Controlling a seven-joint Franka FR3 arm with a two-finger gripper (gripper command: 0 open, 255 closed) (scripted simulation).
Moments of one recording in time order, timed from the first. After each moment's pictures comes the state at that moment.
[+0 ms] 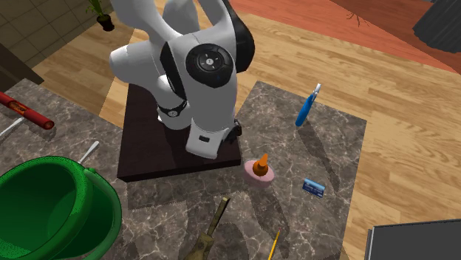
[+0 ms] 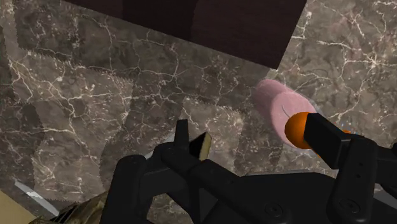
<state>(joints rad) 0.22 -0.61 0.28 -2.76 0.18 2.09 0.01</state>
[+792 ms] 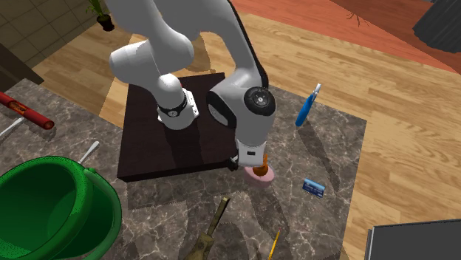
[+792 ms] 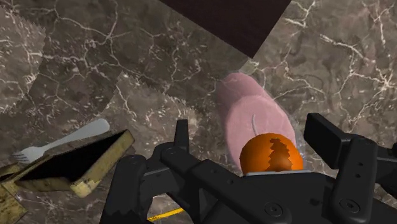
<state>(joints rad) 0.25 -0.15 0.49 -2.76 0.08 2.61 0.11</state>
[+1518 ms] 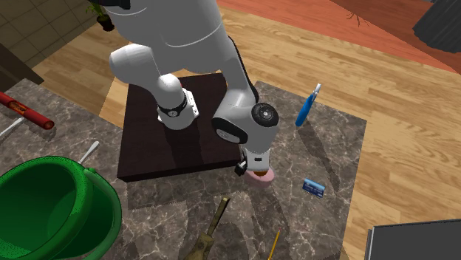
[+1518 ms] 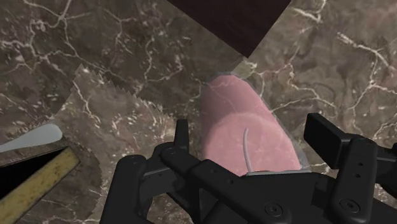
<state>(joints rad) 0.25 0.15 0.46 -2.71 -0.34 2.82 0.40</state>
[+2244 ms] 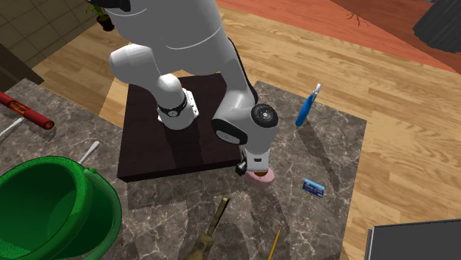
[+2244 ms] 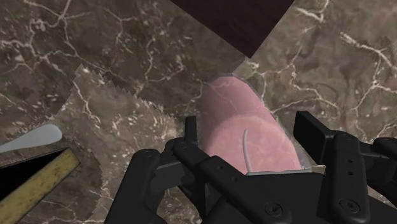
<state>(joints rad) 0.26 0.16 0.45 -2.71 -0.36 2.83 0.42</state>
